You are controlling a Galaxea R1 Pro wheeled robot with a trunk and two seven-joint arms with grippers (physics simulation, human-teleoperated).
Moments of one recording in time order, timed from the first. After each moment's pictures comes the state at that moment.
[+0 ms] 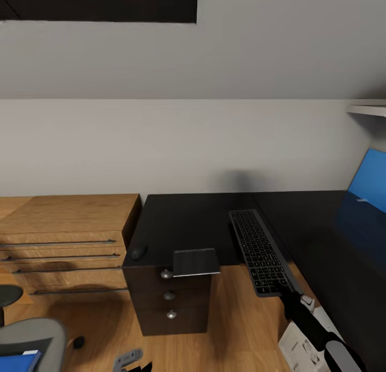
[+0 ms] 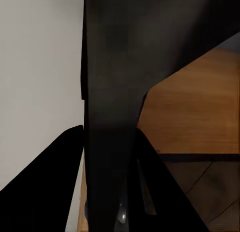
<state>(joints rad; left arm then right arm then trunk) -0.16 -0.15 0.39 -0.67 -0.05 0.15 -0.27 -0.31 -0.19 -0.22 -0.71 -1.18 0.45 0.65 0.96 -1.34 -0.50</state>
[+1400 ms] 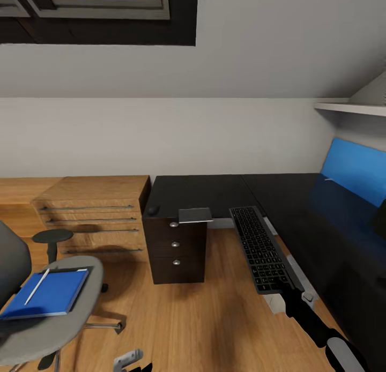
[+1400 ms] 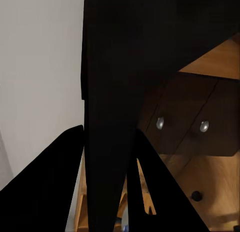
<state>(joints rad) -0.16 -0.15 0.39 -0.67 -0.05 0.15 -0.27 -0.31 -0.20 -0.22 -0.74 -1.17 0.45 0.65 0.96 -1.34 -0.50</state>
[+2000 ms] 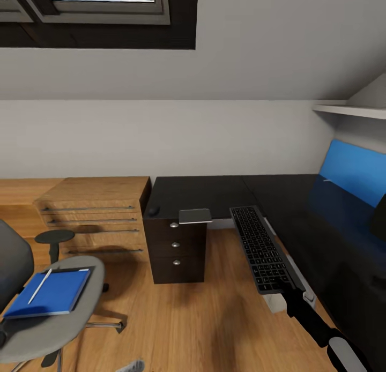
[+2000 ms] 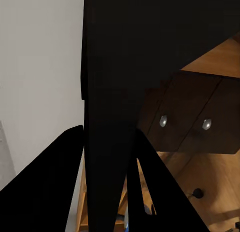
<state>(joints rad) -0.16 -0.14 0.39 -0.56 -0.06 0.06 -0.26 -0.31 -0.21 -0.22 -0.74 -1.17 0.46 0.65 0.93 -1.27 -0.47</state>
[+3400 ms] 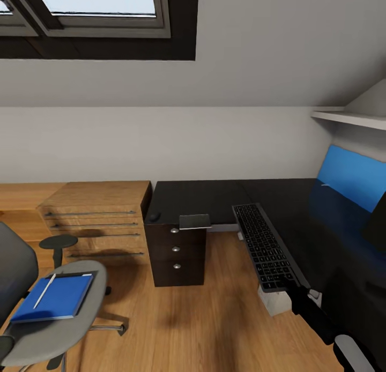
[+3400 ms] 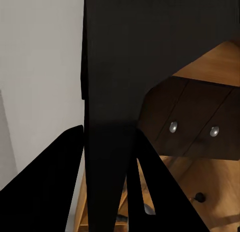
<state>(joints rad) -0.16 0.00 0.39 -0.04 -0.06 -0.72 -0.10 -0.31 -0.24 -0.22 -0.76 -1.17 0.47 0.65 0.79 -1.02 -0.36</state>
